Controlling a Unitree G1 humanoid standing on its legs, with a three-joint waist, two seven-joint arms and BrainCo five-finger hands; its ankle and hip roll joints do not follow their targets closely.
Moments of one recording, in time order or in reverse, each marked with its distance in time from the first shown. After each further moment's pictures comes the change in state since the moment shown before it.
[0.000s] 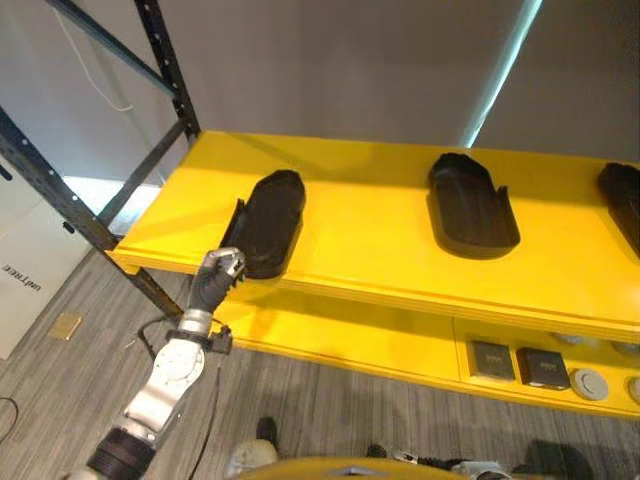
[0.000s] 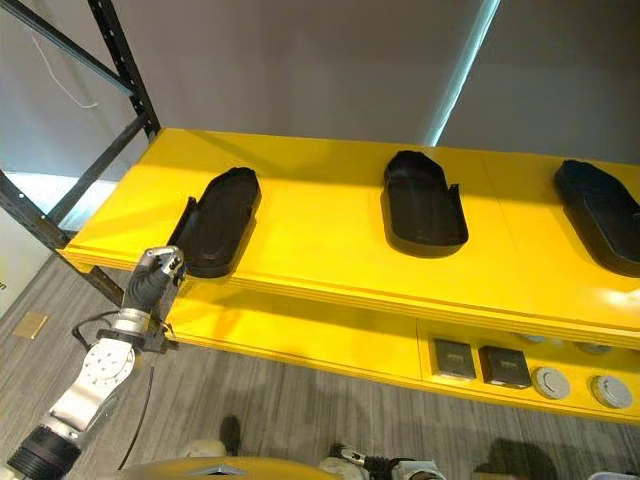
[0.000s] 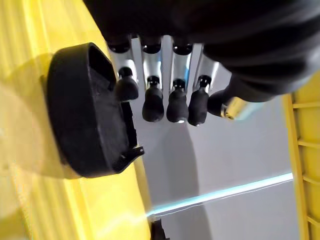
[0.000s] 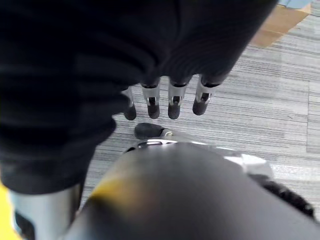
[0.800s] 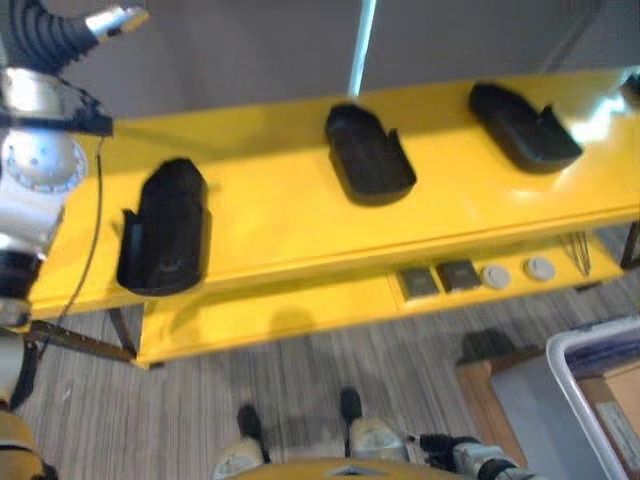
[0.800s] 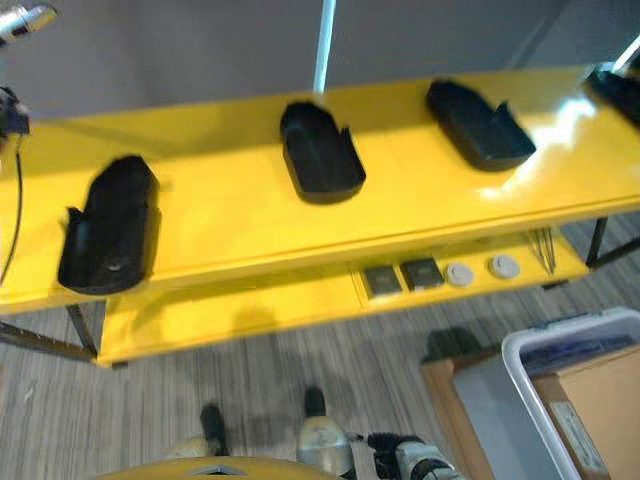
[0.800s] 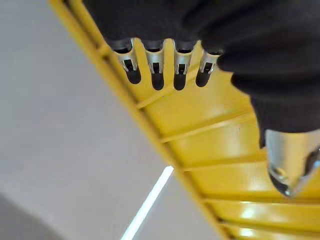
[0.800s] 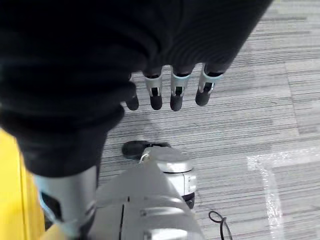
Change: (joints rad) left arm -0.667 0.456 0.148 0.115 0.066 -0.069 0.152; right arm 0.019 -0.042 0.036 -0.055 -0.084 -0.060 -0.005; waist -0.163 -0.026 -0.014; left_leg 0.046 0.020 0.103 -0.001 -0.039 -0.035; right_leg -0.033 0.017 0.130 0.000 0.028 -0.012
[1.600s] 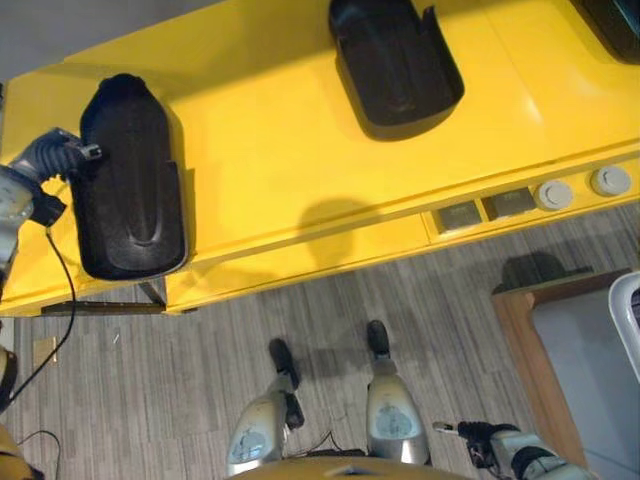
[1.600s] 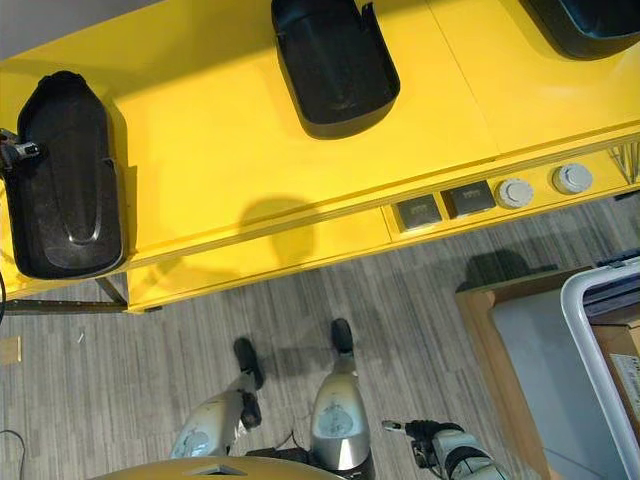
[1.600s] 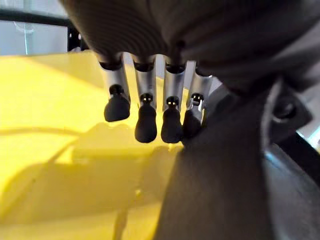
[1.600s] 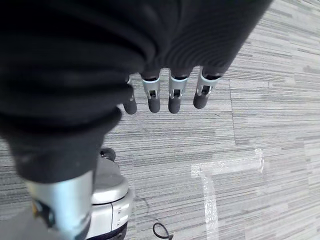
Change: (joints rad) left arm -0.190 0.143 -0.247 0.726 0.059 0.324 -0.548; right arm -0.086 -0.154 0.007 -0.037 -0.014 -0.016 0.003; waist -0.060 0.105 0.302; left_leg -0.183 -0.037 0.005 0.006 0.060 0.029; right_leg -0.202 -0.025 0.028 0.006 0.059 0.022
